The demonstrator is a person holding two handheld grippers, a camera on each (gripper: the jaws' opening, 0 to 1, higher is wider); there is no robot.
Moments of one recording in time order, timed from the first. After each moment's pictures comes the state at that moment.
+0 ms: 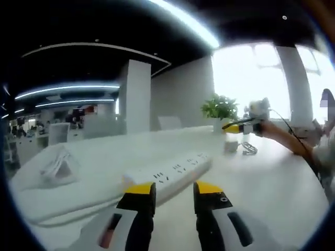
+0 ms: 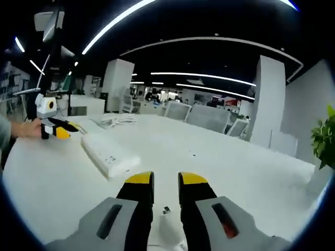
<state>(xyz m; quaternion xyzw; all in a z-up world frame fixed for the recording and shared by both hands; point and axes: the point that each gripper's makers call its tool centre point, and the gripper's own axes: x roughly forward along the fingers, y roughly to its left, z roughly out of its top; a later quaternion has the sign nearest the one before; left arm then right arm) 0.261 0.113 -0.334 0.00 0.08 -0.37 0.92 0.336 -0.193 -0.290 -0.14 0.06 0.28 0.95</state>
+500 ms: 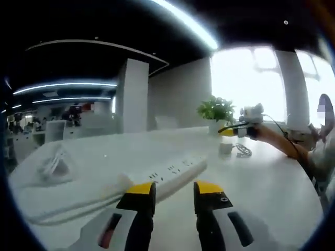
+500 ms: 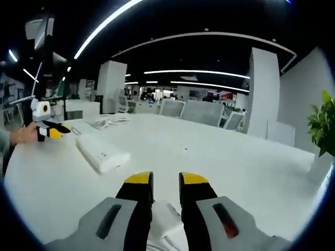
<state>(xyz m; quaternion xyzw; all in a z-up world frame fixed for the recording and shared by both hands) 0.256 0.106 -0.337 -0.01 0.09 -0.38 0.92 0.346 -0.221 -0.296 -0.10 0.07 0.27 0.95</state>
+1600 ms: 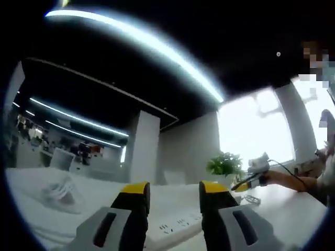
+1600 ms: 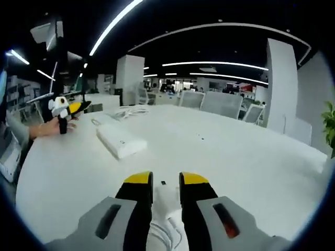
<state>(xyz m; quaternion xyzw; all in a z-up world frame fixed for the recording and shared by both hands) 0.271 0.127 -0.269 -0.11 -0.13 -0.33 0.93 0.314 -0.218 -0.321 -0.11 0.13 0.37 0.91</state>
